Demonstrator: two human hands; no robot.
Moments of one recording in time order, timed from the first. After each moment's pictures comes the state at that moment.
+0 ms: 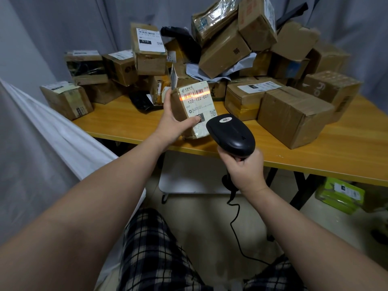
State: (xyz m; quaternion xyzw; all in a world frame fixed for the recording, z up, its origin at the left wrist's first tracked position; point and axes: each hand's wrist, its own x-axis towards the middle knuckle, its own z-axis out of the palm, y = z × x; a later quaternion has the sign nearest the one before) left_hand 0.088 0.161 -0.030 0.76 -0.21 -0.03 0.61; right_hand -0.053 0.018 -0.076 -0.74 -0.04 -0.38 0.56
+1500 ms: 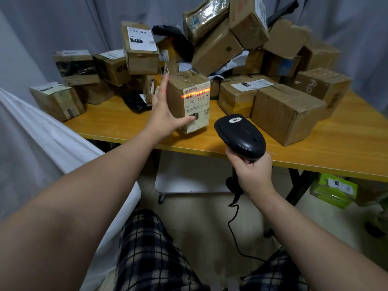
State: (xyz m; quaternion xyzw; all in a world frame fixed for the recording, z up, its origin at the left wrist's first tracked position) left_hand 0.105 0.158 -0.022 0.83 -0.26 0.11 0.47; right_hand -0.076 0.006 -0.071 -0.71 -0.02 -0.39 0.59
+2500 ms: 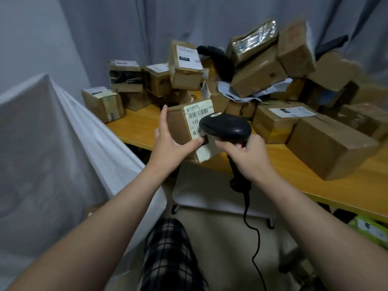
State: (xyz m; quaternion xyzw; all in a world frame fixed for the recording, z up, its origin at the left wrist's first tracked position) left_hand 0.064 0.239 -0.028 0.80 -0.14 0.12 0.57; right_hand -0.002 0.063 -0.008 -0.81 -0.03 -0.22 0.54
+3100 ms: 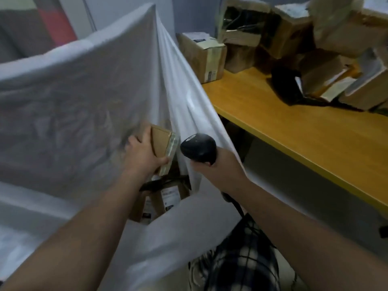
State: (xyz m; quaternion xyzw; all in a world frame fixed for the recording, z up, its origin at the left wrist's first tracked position) left_hand 0.120 0.514 -0.158 0.96 0.21 0.01 0.19; right_hand 0.115 0.301 -0.130 -0.87 -0.14 0.06 0.47
